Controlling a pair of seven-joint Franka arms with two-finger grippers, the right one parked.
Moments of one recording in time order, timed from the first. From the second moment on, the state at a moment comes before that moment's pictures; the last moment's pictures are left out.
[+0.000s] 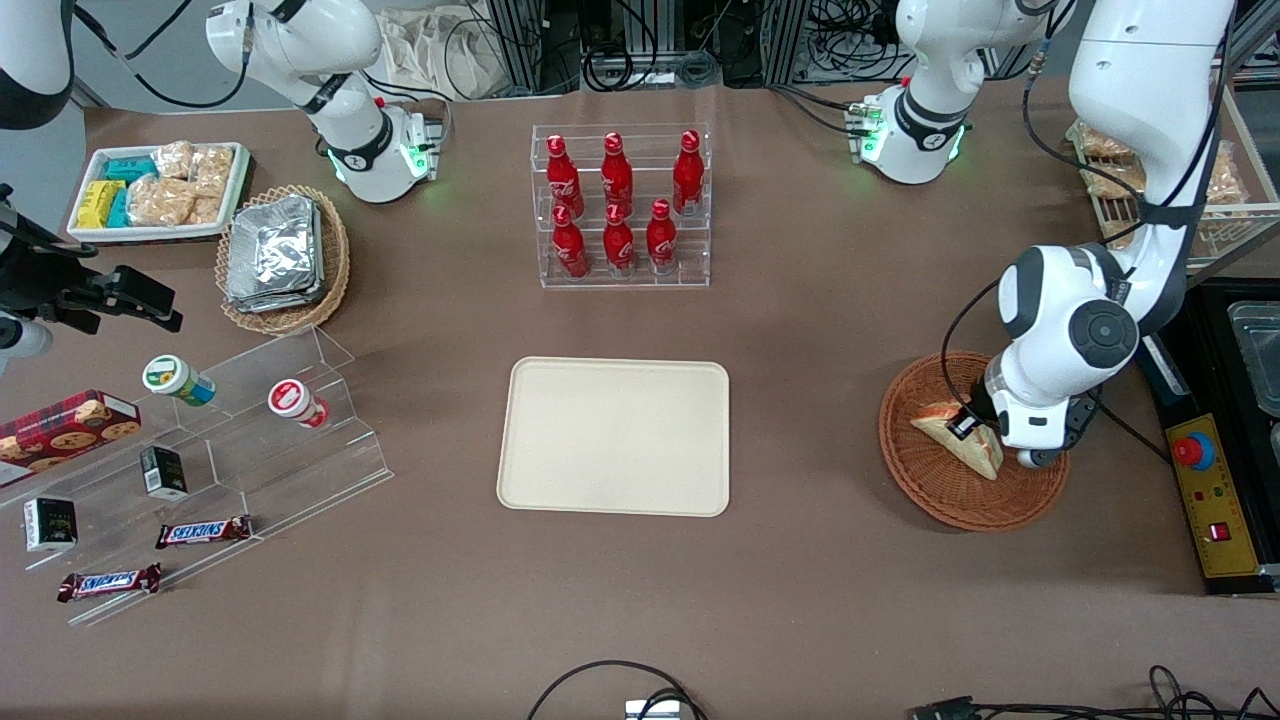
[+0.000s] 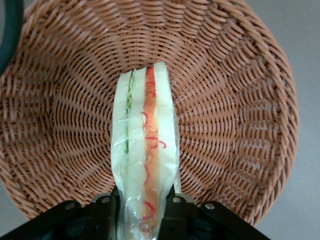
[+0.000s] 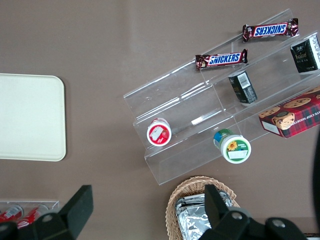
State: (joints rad) arm 0.06 0.32 -0.14 -2.10 0.07 2.38 -0.78
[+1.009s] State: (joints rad) arm -0.19 0.21 -0.16 -1.50 0.04 1.69 -0.19
